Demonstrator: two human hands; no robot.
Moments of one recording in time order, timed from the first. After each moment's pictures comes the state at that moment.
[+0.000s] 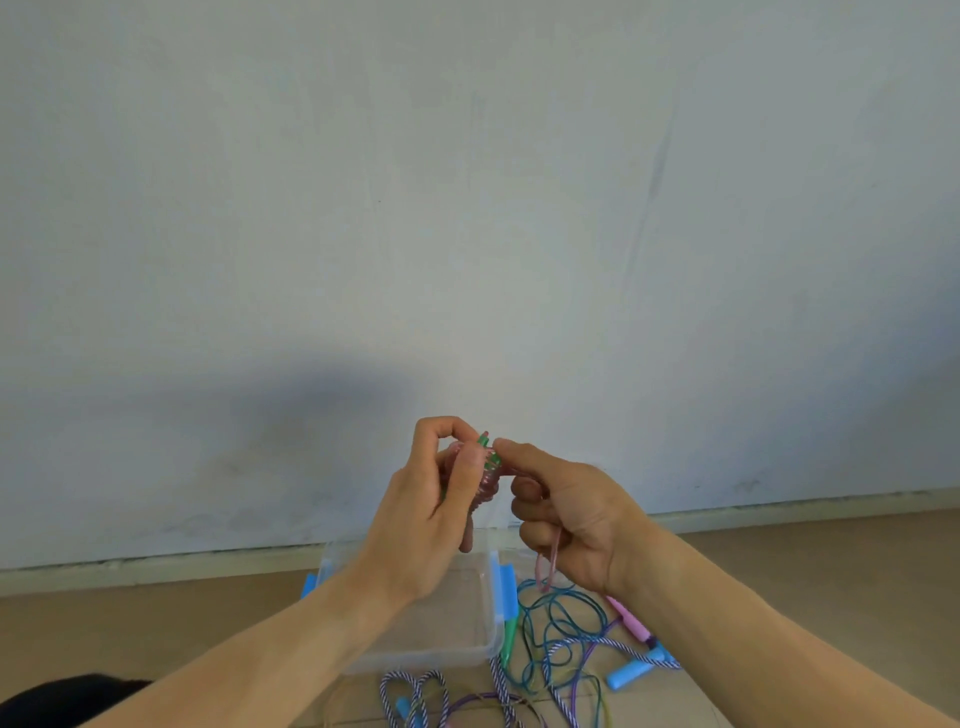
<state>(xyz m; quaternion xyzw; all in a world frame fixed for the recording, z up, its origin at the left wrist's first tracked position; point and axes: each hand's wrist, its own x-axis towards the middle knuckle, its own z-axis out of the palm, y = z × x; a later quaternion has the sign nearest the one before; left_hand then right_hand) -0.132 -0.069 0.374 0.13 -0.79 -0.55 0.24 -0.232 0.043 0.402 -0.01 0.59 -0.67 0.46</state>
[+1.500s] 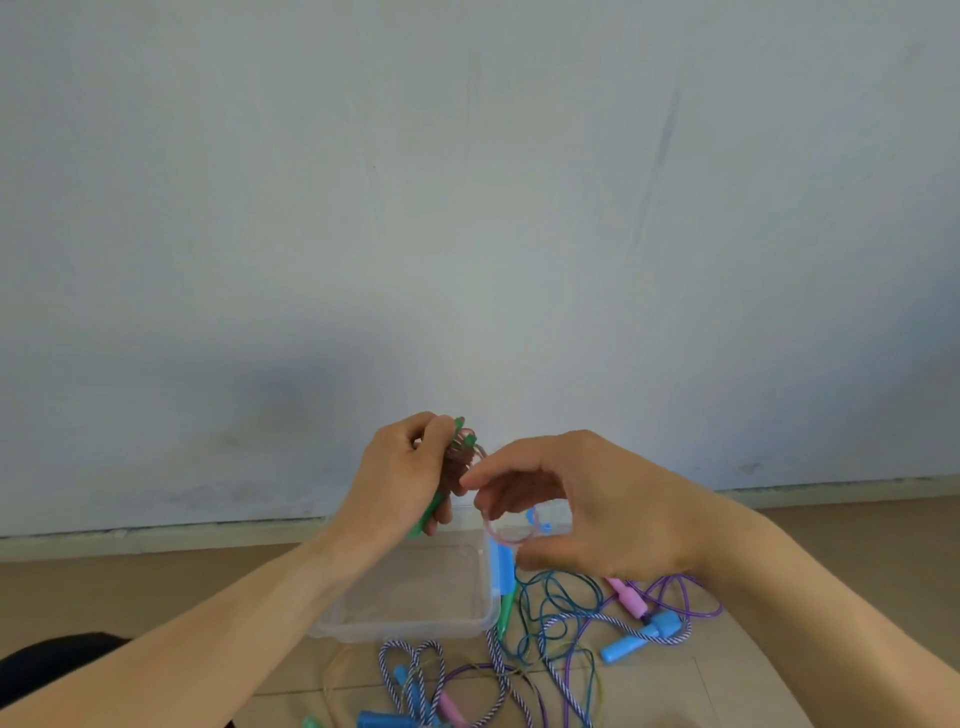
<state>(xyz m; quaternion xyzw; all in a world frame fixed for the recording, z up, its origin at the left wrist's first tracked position) -0.139 -0.074 0.386 0.29 -0.74 -0.58 0.17 -0.240 0.081 0.440 -0.55 0.72 -0.29 0.31</state>
